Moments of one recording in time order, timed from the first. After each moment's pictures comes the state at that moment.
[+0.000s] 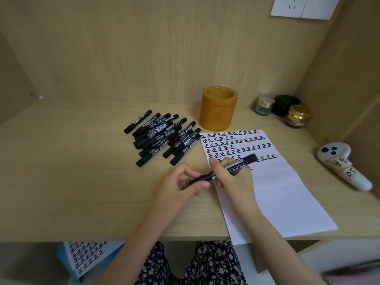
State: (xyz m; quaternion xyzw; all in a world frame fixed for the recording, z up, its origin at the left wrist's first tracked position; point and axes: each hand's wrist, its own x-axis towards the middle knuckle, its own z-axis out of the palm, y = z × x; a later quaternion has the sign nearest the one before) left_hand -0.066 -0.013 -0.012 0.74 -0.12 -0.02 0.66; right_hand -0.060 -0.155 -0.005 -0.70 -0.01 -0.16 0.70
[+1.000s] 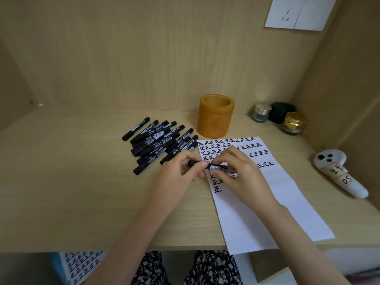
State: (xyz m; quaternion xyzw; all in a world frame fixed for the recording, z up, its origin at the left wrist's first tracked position) left_hand -0.036 -0.023 0.013 0.79 -0.15 0.05 0.60; right_hand -0.036 -0.201 0.006 -0.90 -0.22 -0.25 0.29
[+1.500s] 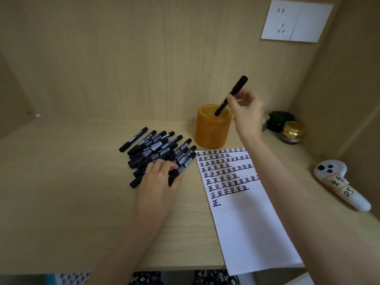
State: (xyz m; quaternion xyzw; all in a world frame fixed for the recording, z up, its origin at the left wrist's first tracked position) left_hand -0.008 -0.002 -0.016 0.93 -0.07 0.20 0.30; right_hand 0.084 -0.198 0.093 -0.77 0.01 -0.37 0.53
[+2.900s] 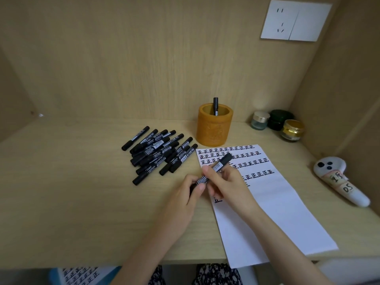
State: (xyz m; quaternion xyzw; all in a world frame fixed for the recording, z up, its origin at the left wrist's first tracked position) left_hand -0.053 -0.028 -0.010 0.84 -0.15 0.00 0.52; right_hand -0.035 -0.170 0.014 -0.75 -0.09 -0.01 0.66
